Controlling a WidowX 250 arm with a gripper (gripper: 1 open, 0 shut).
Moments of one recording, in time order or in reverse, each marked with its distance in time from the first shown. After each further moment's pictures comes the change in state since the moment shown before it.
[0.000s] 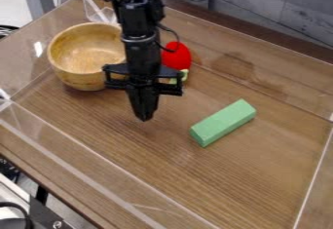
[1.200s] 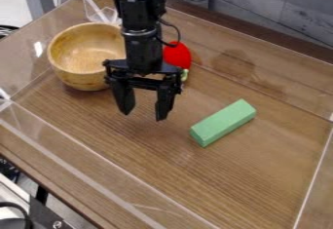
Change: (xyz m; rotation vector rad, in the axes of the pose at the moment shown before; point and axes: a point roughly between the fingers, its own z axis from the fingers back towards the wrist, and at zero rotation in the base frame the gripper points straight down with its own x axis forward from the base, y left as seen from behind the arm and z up) arm -0.003 0.001 0.007 -0.006 0.039 -0.060
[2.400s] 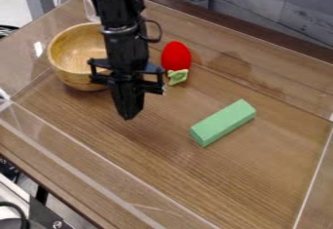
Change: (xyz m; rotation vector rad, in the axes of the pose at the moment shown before) arm -0.019 0.012 0.006 -0.040 0.000 -0.125
